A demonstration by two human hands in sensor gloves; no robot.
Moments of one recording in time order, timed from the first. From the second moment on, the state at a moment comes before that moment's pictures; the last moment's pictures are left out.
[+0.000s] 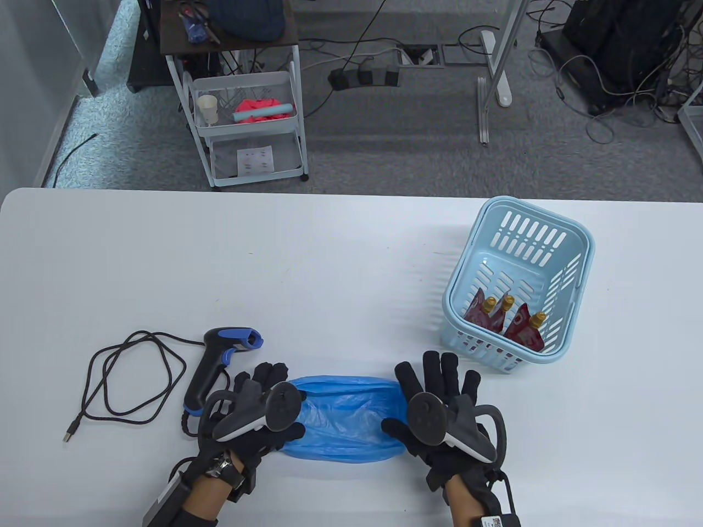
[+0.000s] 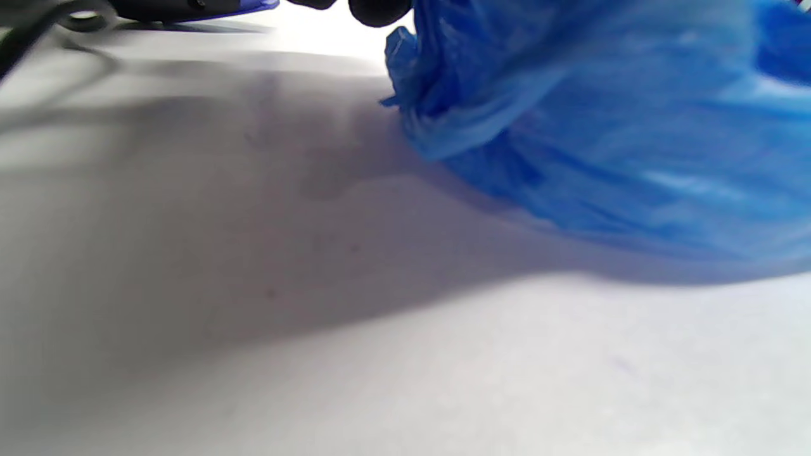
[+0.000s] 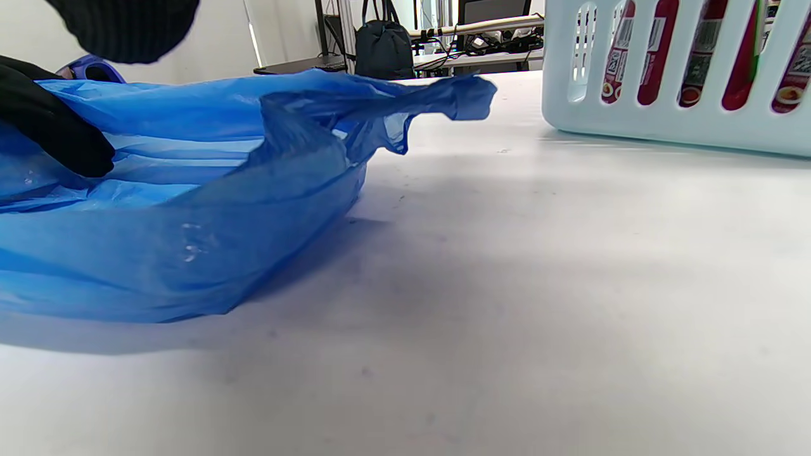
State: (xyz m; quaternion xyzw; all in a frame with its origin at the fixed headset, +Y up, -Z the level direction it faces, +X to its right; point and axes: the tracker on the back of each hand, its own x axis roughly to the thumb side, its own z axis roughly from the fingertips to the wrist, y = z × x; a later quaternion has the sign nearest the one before) left_hand -0.161 -0.766 -0.191 -0.19 -0.16 0.03 0.97; right_hand 0.125 -0.741 -0.174 0.12 0.12 0.98 0.07
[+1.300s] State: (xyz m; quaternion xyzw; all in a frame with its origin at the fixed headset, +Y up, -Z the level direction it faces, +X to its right) left_hand -0.205 -0.715 -0.197 -0.11 -0.16 0.31 0.93; right_hand 0.127 -0.741 -0.173 0.12 0.10 0.98 0.08
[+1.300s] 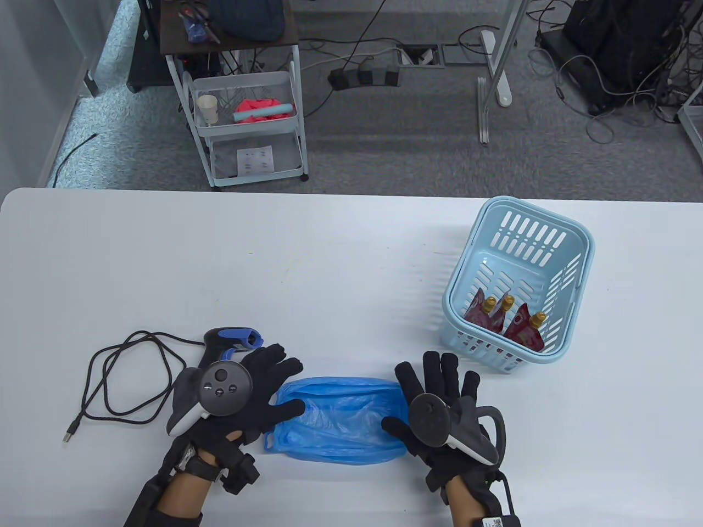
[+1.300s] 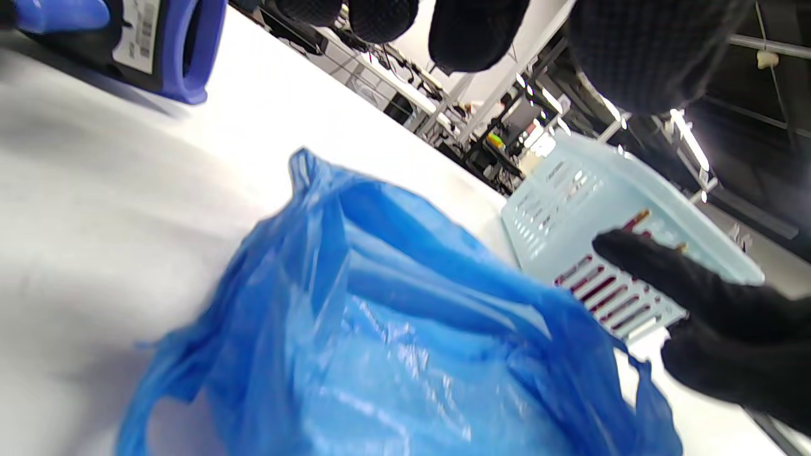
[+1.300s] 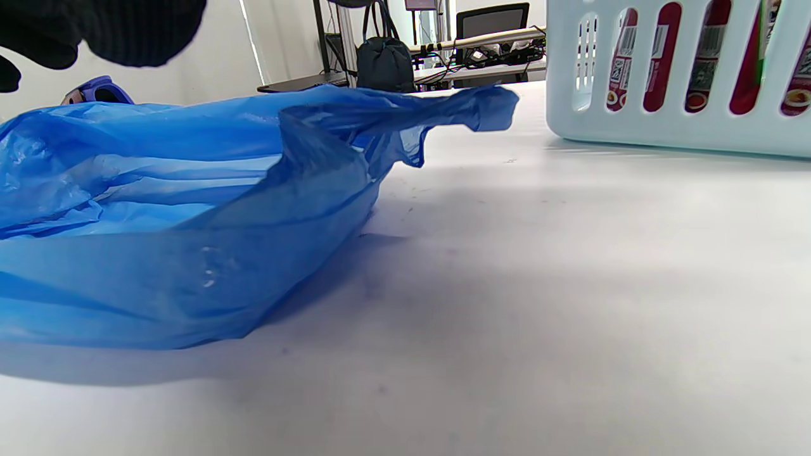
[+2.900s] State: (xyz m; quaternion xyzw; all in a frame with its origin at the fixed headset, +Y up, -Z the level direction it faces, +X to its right) left_hand -0.275 -0.771 -0.227 -0.12 0.15 0.08 0.98; right_hand 0.126 -0.743 -0.176 0.12 0.11 0.98 0.09
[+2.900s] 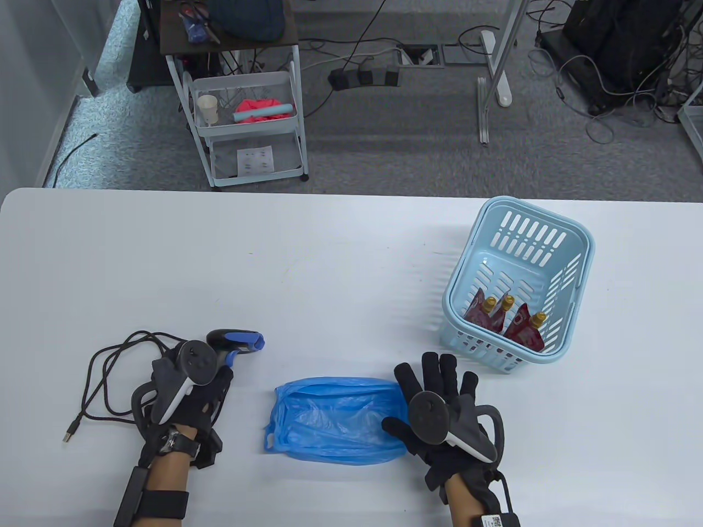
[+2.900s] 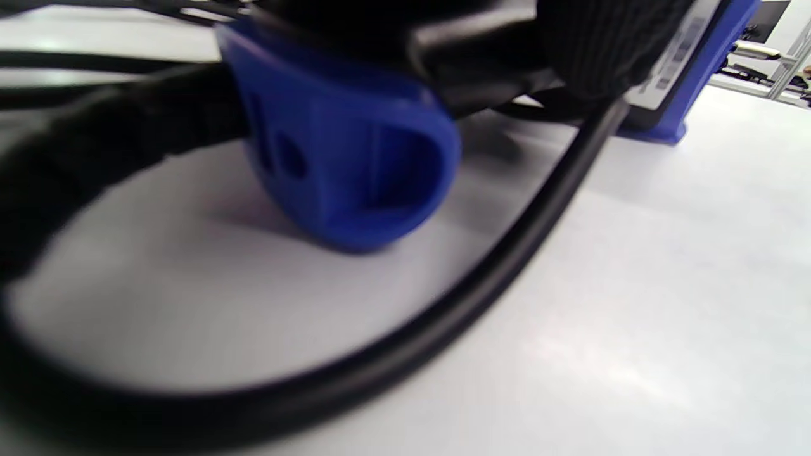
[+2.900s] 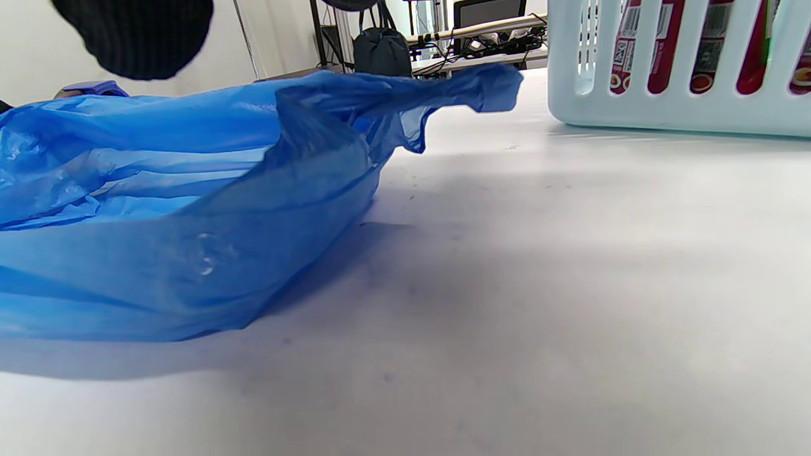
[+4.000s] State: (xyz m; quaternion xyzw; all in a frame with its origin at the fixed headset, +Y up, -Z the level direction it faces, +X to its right) left_hand -0.259 -0.762 -0.230 -0.16 0.08 0.19 0.97; right_hand 0.124 -0.743 -0.175 0.12 0.12 0.98 0.08
